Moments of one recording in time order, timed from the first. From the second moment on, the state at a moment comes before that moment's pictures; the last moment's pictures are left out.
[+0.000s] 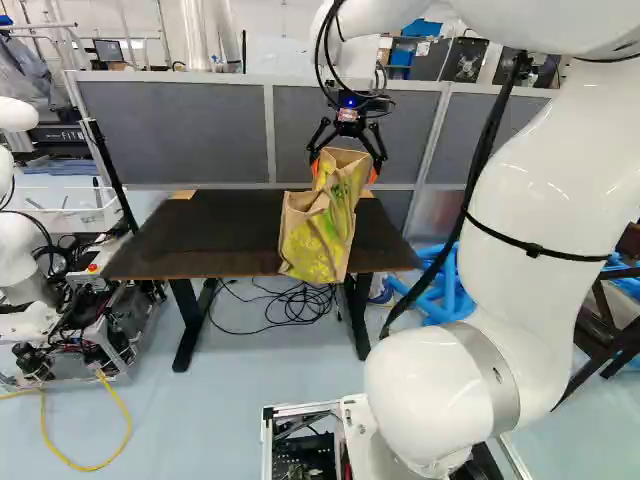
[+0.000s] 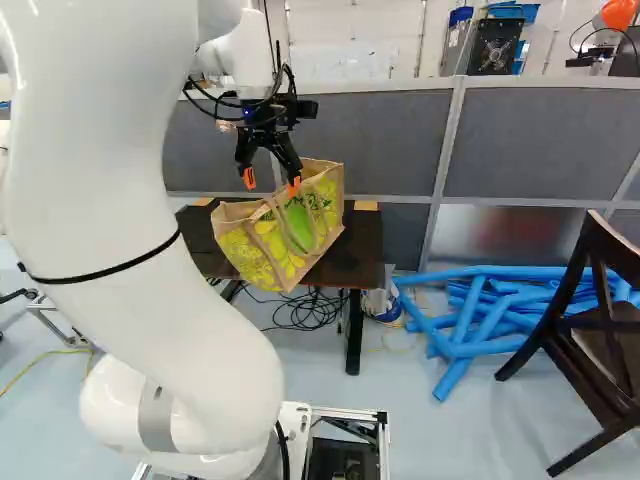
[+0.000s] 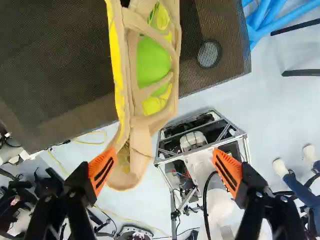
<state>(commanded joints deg) 4.6 -5.8 -72.9 1.6 -69.3 27.7</state>
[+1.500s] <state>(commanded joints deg) 4.6 -5.8 -72.9 1.6 -69.3 27.7</state>
